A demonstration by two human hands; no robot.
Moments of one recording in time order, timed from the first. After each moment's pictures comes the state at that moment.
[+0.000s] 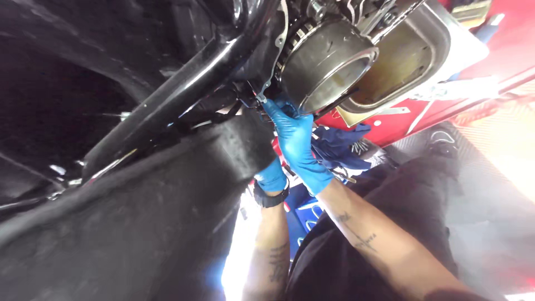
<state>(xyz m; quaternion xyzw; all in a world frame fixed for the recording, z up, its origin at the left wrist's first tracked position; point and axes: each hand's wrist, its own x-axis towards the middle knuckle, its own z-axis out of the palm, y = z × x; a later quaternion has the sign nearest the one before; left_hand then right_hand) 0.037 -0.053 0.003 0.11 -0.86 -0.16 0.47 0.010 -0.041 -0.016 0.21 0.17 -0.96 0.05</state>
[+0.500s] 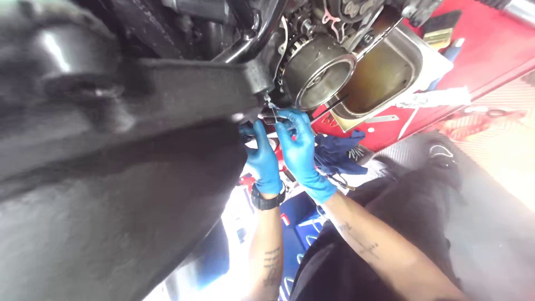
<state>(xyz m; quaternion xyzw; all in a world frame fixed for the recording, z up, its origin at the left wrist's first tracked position) 0.056 -0.064 0.014 0.11 -0.88 -0.23 0.41 0.052 -0.033 -0.042 0.08 0.41 -0.91 -0.05</state>
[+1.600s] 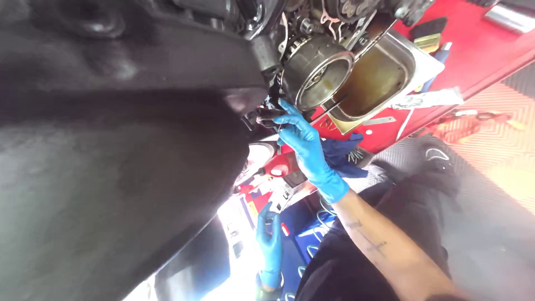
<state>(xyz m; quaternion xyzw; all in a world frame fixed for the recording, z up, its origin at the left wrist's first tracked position) 0.301 -0.111 -0.016 0.26 -0.92 -0.27 0.12 0.051 -0.013 -0.059 -0.02 0.23 -0.97 0.09</state>
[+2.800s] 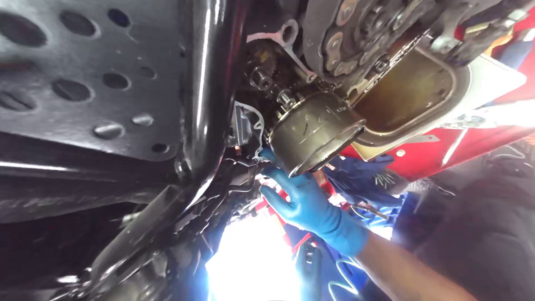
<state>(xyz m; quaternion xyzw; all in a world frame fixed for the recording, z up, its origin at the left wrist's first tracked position) 0.291 -0.090 -0.044 0.40 -0.88 -0.23 -0.10 0.026 -0.027 -0.061 -0.12 0.52 -0.84 -0.01</state>
